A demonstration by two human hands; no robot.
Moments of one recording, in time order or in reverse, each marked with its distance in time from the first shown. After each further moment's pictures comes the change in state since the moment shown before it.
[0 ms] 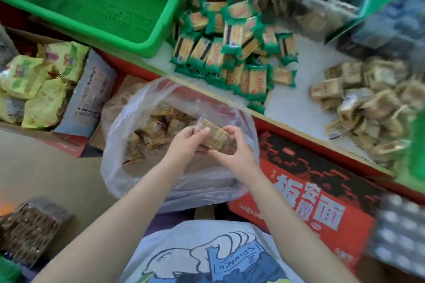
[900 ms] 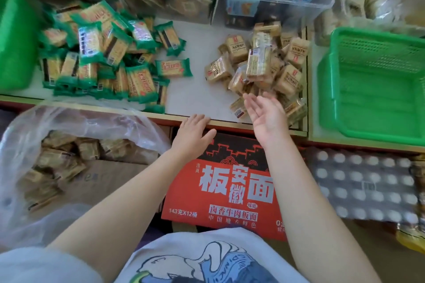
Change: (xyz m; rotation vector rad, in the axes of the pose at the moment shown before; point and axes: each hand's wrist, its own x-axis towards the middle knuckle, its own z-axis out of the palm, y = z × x) left_hand 0.077 -0.047 0.278 1.275 -0.213 0.571; right_hand -0.025 0.078 -0.302 1.280 0.681 0.066
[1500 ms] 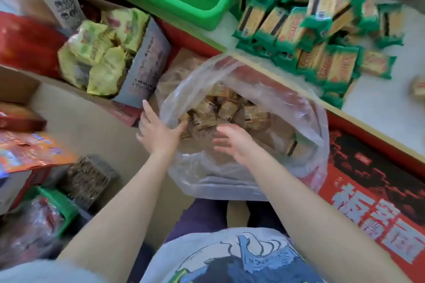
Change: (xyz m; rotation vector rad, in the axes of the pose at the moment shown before) left_hand -0.234 -0.348 -0.114 -0.118 0.592 -1.090; right_hand -0.116 0.393 0.161 -0.981 -0.486 0.664
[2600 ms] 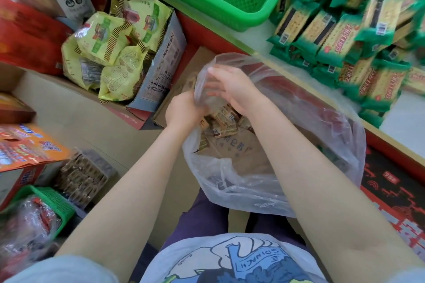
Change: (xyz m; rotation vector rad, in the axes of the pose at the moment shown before) left_hand 0.086 0.040 -0.031 -0.087 -0.350 0.230; right_hand 0.053 -0.124 0.109 -0.228 -0.088 -0.356
